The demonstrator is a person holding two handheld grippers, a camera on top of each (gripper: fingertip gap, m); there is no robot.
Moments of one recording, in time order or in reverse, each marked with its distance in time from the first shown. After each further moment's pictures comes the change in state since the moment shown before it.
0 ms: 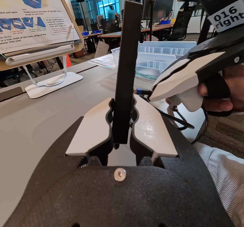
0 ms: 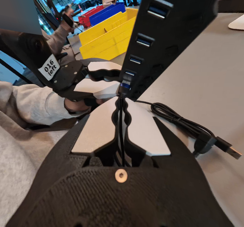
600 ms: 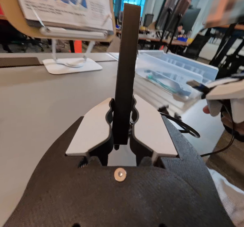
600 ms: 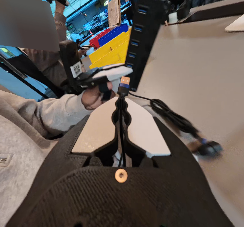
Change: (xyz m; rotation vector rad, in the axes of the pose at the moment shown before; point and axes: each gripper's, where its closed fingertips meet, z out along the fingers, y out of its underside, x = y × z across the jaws) left arm -0.071 0.007 -0.013 0.003 -0.119 -0.273; right arm 0.004 -0.017 -0.018 0.107 -0.061 0.120
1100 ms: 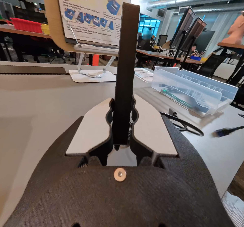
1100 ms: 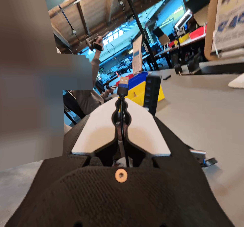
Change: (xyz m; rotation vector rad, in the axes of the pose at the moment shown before) left arm -0.036 -0.014 -0.011 0.117 -0.119 -0.024; right arm -0.033 -0.111 -0.070 0.300 -0.182 0.056
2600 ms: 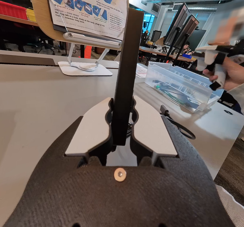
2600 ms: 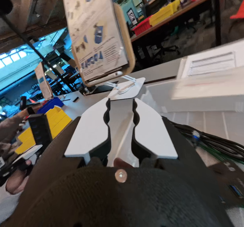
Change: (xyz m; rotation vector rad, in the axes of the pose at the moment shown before) left arm 0.010 0.012 0.002 -0.042 0.053 -0.051; right arm 0.226 -0.087 -0.138 0.157 0.699 -0.052
